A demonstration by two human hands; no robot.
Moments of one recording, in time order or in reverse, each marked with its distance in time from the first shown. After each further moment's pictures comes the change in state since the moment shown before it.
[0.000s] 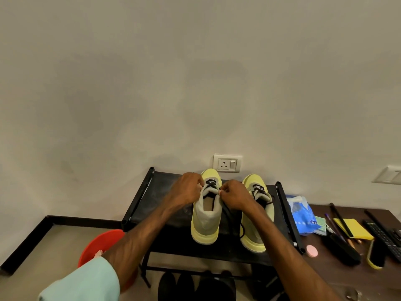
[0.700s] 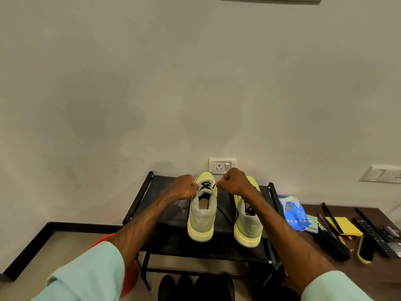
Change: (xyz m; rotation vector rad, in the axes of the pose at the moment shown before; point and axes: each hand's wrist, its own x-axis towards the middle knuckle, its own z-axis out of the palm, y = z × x) left_hand -0.005 0.005 -0.017 -0.090 -0.217 -0.069; right_hand -0.005 -0.017 -0.040 0.034 0.036 0.031
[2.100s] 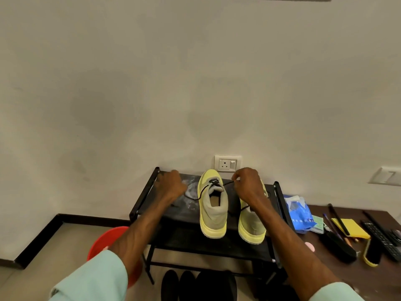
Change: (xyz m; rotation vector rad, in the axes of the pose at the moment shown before) left_hand -0.038 -0.019 -0.013 0.076 0.277 -0.348; right_hand -0.019 0.021 0.006 -0.139 0.302 -0.109
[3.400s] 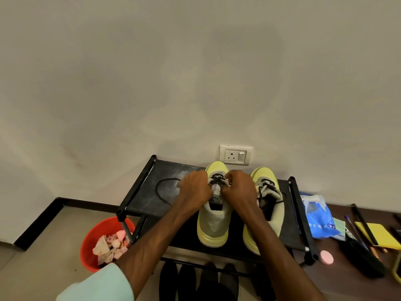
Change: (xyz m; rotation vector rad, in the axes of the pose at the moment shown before) left_hand 0.020 0.053 0.072 0.056 0.028 0.275; right_hand 0.026 0.006 0.073 0.067 -0.113 0.073
